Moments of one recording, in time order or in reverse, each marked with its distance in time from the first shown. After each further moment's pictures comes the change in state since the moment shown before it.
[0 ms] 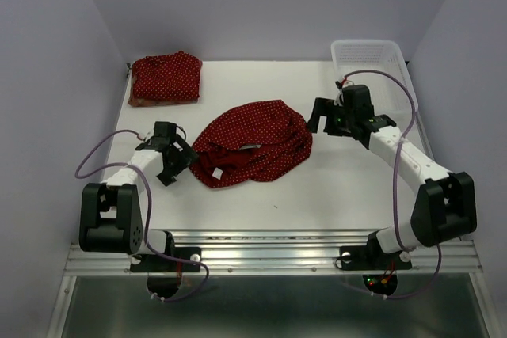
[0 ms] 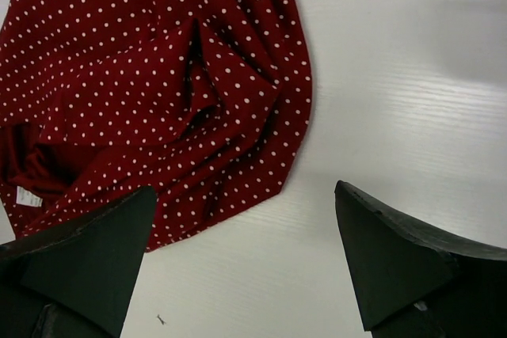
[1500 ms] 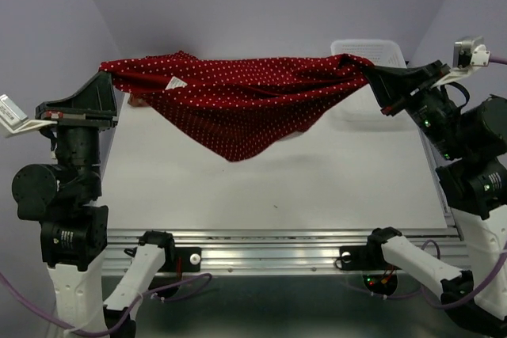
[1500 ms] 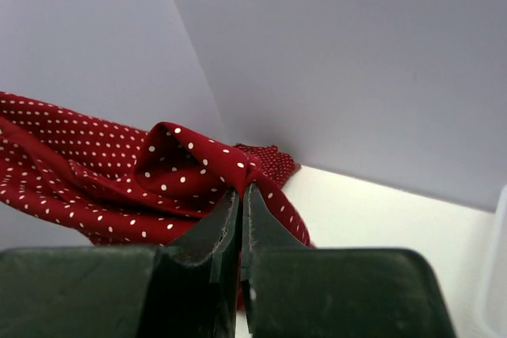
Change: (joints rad) left arm -0.050 -0.671 0.677 0.211 -0.059 0.086; right arm 0.098 -0.467 0.494 0.021 -0.033 -0.051
